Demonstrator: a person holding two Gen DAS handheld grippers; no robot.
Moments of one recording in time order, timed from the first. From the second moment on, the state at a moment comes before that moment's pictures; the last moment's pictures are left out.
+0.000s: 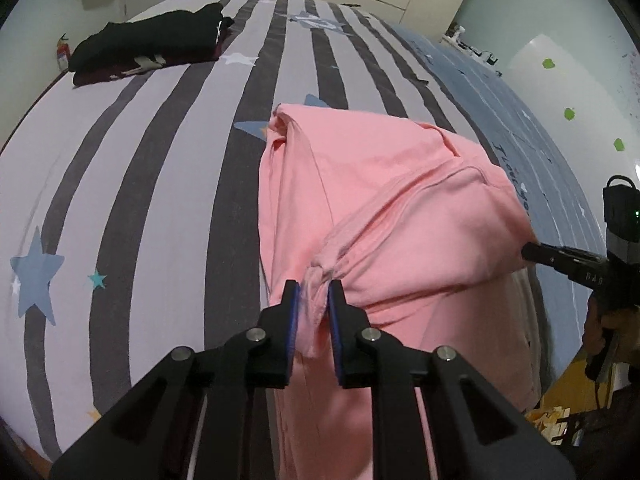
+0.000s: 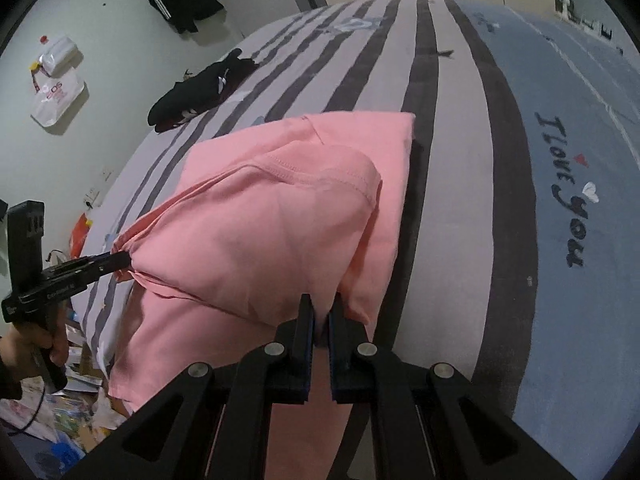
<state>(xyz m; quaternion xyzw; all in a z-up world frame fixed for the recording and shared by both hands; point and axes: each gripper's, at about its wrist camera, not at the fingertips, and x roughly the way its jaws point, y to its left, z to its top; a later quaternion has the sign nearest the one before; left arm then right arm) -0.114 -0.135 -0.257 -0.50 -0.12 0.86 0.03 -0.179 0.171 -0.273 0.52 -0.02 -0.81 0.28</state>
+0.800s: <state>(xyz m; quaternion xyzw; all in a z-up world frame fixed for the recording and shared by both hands) -0.136 -0.111 -0.230 -0.47 -0.11 0.87 0.02 -0.180 0.183 -0.257 0.51 -0.03 -0.83 0.23</state>
